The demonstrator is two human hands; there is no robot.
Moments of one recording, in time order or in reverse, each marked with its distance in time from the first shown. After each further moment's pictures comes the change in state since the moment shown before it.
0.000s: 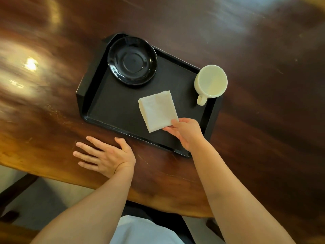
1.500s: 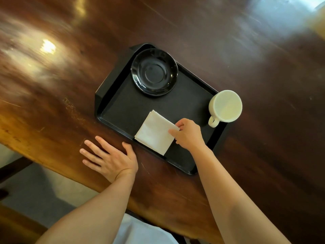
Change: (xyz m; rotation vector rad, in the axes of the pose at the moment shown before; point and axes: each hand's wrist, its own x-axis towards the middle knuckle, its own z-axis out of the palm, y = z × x) left_hand -0.001 0.001 -0.004 -0.004 -0.007 -0.009; right_hand 0.002 -0.045 0.028 -0.968 -0.056 -0.300
